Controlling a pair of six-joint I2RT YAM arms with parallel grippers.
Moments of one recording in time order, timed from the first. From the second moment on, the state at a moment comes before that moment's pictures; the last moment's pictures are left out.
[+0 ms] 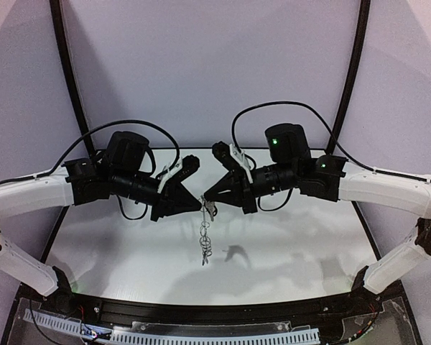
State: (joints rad) left arm -0.88 1.35 1.10 -0.30 0.56 0.28; right arm 0.93 1.43 1.17 -0.13 -0.61 -0.21
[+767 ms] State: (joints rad) left arm -0.88 1.35 1.10 -0.30 0.56 0.28; right arm 0.93 1.41 1.15 -0.08 -0.58 -0.20
